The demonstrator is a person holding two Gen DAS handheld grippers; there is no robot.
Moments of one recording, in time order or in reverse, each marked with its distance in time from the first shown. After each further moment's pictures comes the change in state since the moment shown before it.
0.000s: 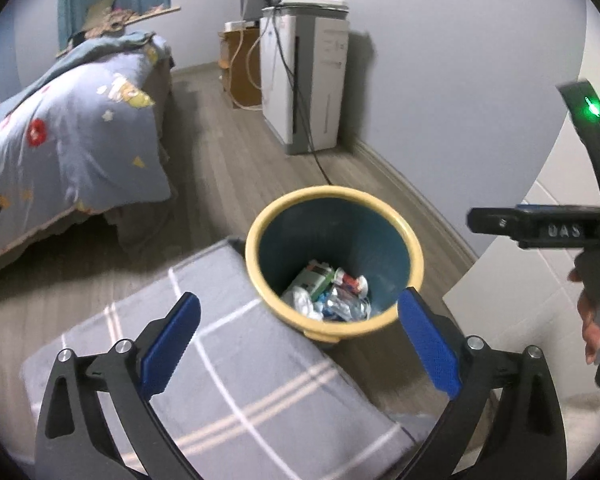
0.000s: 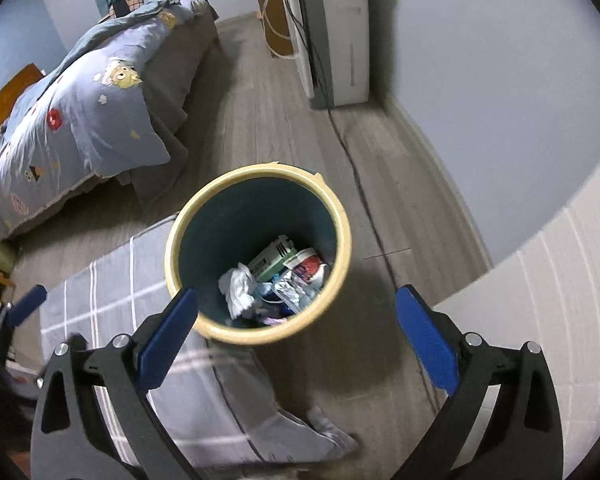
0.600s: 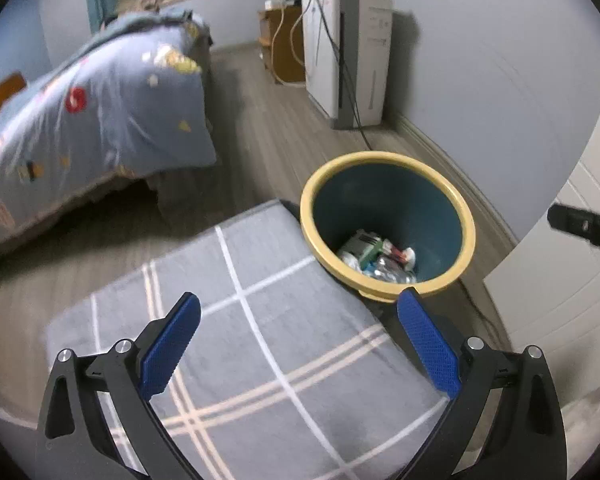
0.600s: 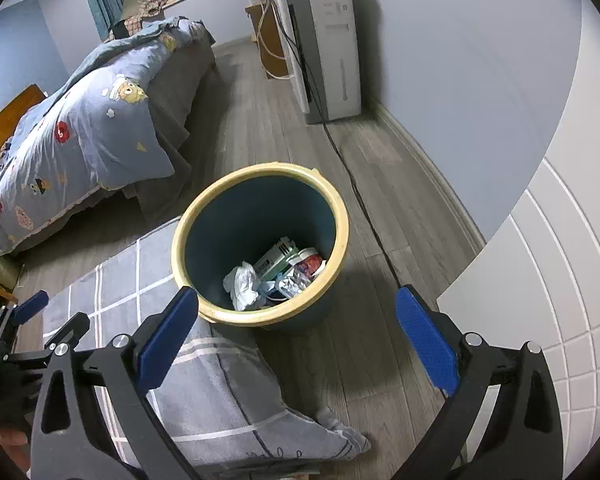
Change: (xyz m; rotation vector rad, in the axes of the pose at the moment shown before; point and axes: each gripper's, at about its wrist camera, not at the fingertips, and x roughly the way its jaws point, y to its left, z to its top) left arm 0.011 0.030 -0.031 -0.054 0.071 0.129; right arm 0.000 0.004 -0.039 0.030 -0.059 0.006
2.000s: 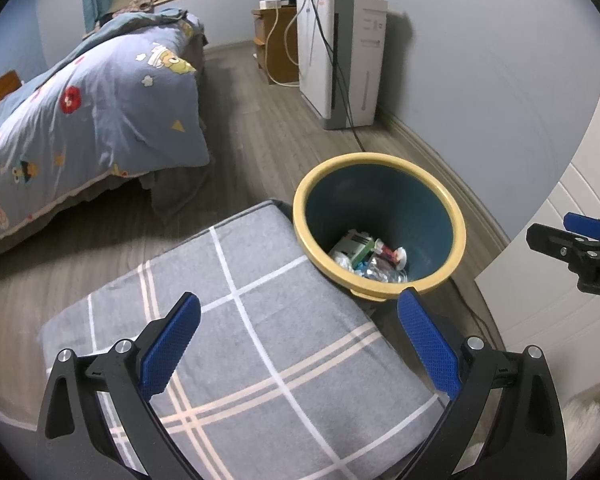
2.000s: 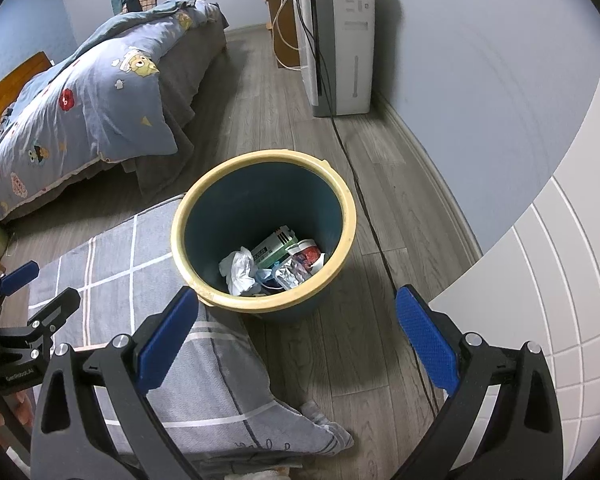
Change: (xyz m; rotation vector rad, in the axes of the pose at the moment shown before) left arm -0.007 -0.004 0.001 0.014 -0.009 -0.015; right arm 0.000 0.017 -0.004 -0.087 0.013 -0.035
